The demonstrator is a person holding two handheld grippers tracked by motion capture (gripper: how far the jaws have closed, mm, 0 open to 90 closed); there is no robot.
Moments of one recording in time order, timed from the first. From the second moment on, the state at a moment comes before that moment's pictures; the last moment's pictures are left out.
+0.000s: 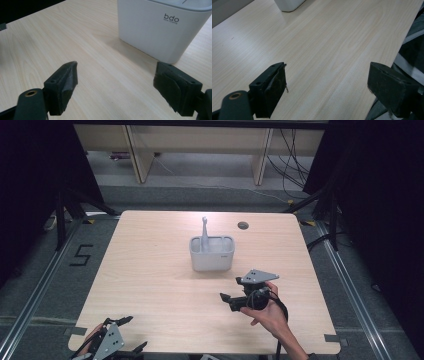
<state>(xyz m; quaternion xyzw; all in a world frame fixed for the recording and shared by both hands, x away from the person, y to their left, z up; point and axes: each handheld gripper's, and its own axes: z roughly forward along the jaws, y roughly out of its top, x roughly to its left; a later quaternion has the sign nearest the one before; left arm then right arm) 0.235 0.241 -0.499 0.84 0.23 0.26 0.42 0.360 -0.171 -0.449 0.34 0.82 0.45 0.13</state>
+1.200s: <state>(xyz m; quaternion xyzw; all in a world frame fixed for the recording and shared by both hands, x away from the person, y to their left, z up) 0.235 0.241 -0.499 0.84 0.23 0.26 0.42 0.339 -0.192 -0.474 0.36 0.82 0.44 0.10</state>
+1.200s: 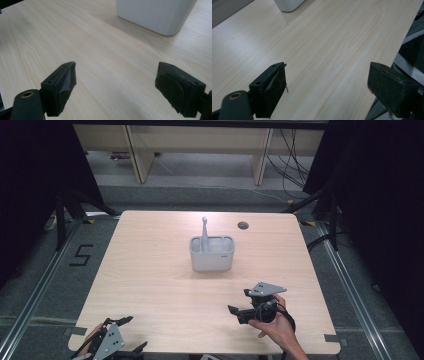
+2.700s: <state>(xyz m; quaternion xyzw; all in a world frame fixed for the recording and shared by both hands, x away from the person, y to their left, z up) 0.236 0.242 -0.498 0.85 0.23 0.26 0.40 0.303 -0.212 -0.493 0.36 0.84 0.39 0.10</state>
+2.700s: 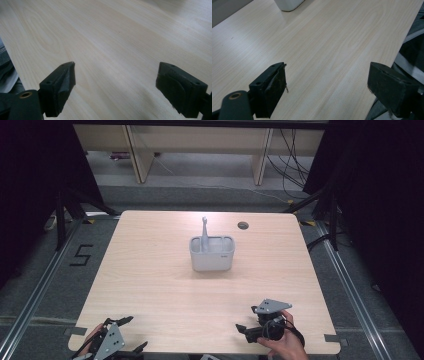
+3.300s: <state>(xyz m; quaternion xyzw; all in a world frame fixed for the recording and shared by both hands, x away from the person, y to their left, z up) 0.235 0.241 -0.498 0.84 0.23 0.26 0.41 0.302 -0.213 -0.496 0.36 0.85 0.38 0.10</state>
